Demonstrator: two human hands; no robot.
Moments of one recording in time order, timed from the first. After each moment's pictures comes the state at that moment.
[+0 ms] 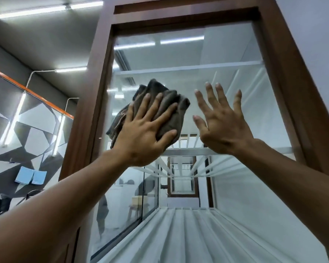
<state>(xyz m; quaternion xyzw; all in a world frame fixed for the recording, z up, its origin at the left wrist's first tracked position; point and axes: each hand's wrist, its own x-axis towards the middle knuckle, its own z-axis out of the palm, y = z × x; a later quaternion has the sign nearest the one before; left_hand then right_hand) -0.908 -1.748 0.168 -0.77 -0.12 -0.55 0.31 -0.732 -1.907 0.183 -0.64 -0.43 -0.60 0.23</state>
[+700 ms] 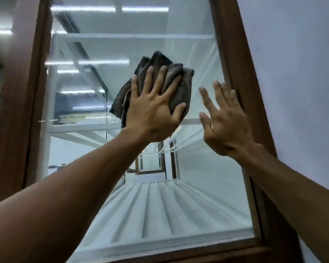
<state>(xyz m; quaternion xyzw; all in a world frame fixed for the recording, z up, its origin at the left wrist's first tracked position) -0.811 -1.832 0.149 -0.76 -0.10 -0.57 0.30 -0.672 -1.981 0.101 -0.64 -0.39 -0.60 0.28</state>
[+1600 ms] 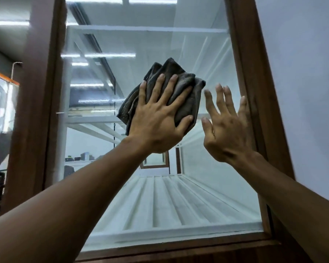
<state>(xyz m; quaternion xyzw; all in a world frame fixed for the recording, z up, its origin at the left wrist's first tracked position) -0.829 -1.819 0.116 -0.77 -0.06 -0.56 0.31 -0.687 -1.958 0.078 -0.63 -0.39 -0.60 0.31</state>
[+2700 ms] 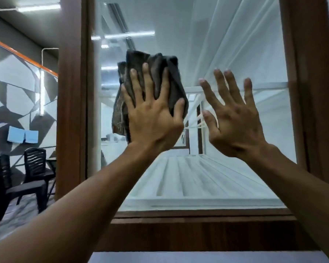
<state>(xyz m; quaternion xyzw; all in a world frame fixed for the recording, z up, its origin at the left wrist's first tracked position) -0.875 -1.783 0.055 -0.74 -0.19 -0.62 0.19 -0.724 -1.914 0.043 -0.60 -0.45 -0.62 0.25</state>
